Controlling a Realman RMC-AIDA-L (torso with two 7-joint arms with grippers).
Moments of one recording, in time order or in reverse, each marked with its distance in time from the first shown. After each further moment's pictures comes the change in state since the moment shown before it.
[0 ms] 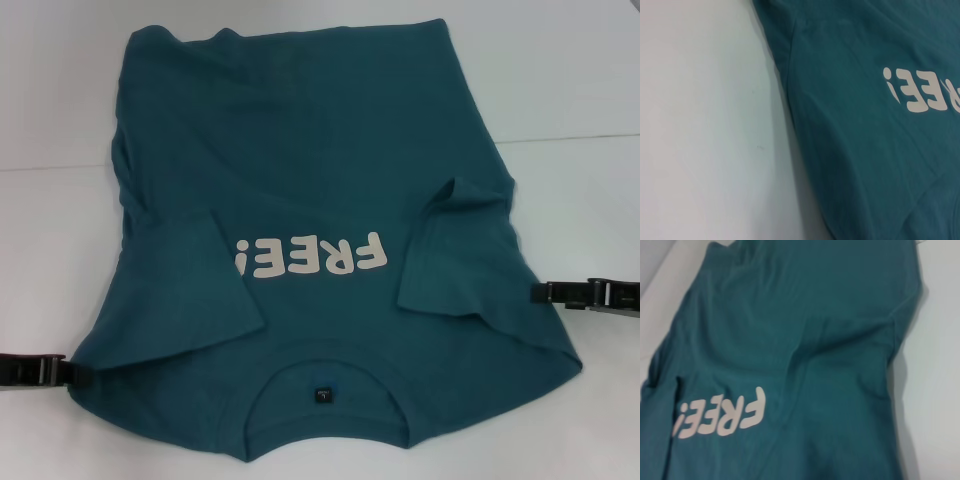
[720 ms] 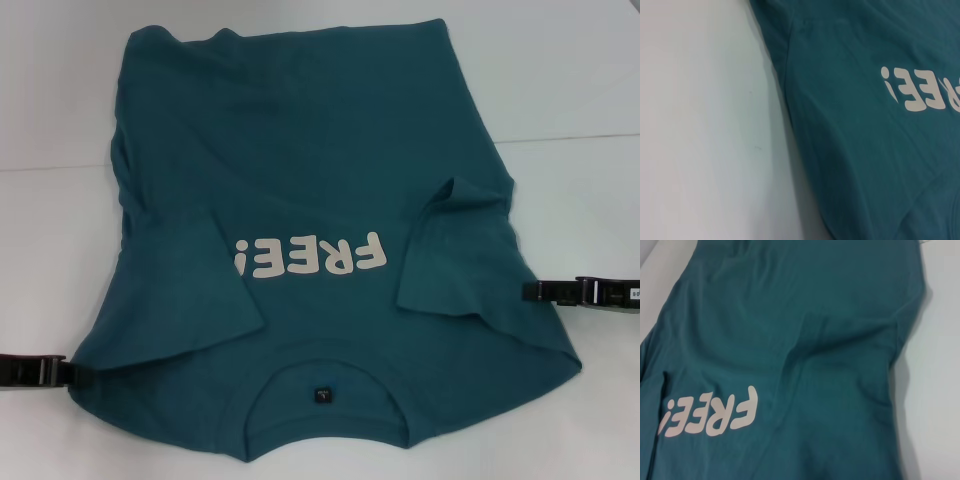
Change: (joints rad) left arm -0.001 0.000 -0.001 -0.001 0.000 0.003 0.008; right arm 0.023 0.020 -0.001 0.000 -0.035 0.041 -0.008
